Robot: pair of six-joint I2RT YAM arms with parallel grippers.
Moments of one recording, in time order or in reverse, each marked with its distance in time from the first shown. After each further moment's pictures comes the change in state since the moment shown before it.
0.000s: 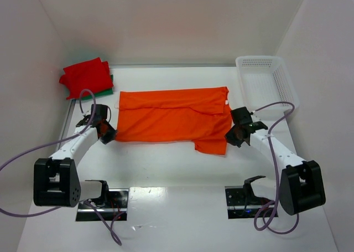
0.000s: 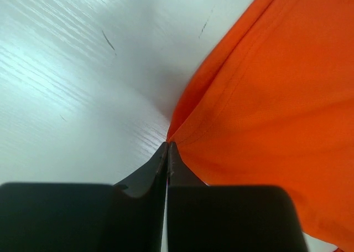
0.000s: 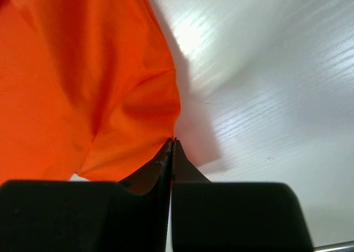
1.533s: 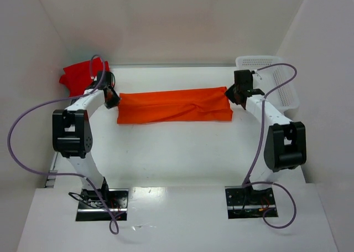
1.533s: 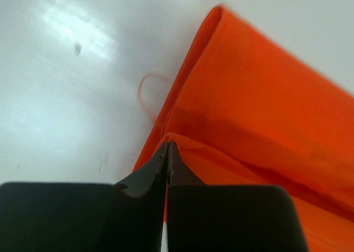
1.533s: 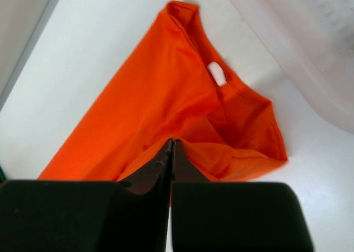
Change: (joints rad) left arm 0.027 0.522 0.556 0.114 0.009 0.192; right arm -0.132 0.388 0.479 0.298 0.032 -0.127
